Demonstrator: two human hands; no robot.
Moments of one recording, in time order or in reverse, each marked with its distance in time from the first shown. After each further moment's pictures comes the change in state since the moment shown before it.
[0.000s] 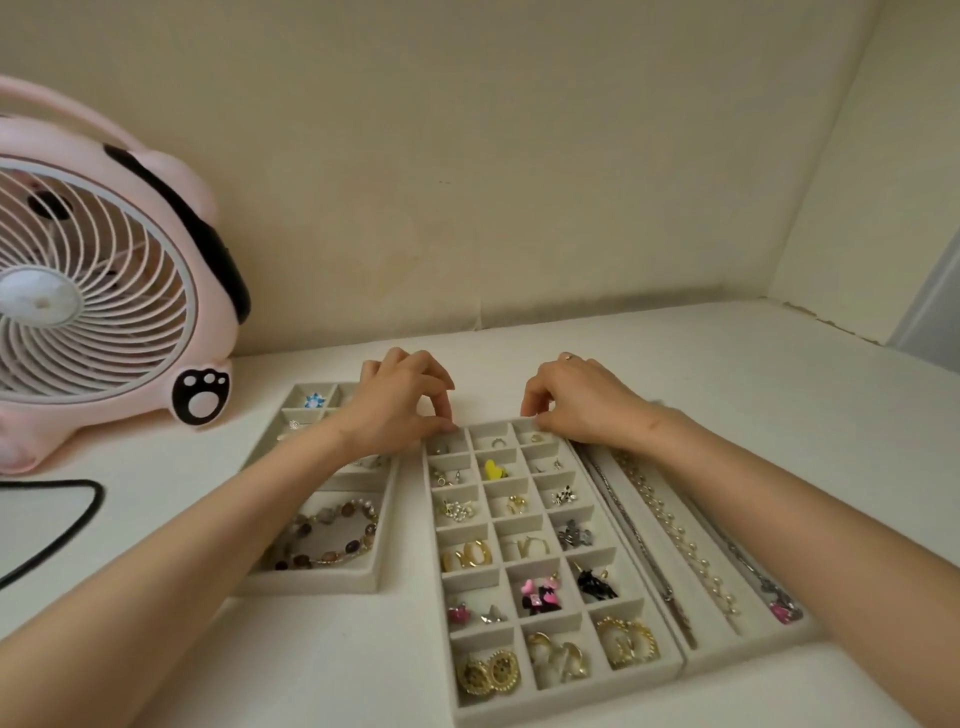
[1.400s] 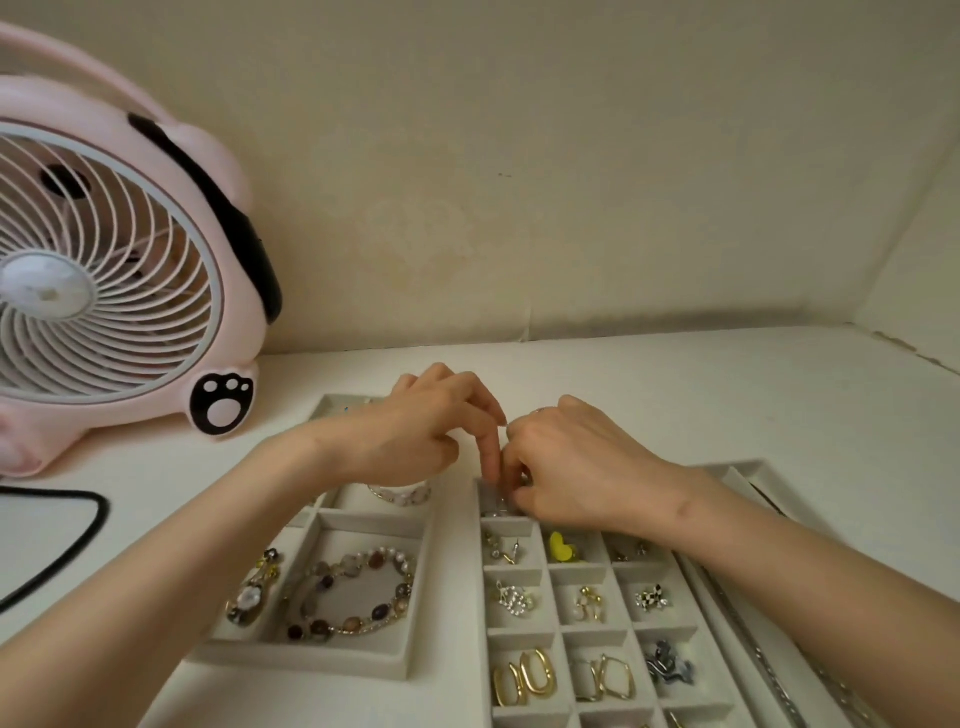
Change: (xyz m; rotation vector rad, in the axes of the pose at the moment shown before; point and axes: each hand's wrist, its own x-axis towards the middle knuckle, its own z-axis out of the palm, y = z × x) left_hand -0.013 0.009 -0.049 -0.082 -0.323 0.103; right_hand 0.011 -0.066 -0.002 -0.137 -0.045 -0.308
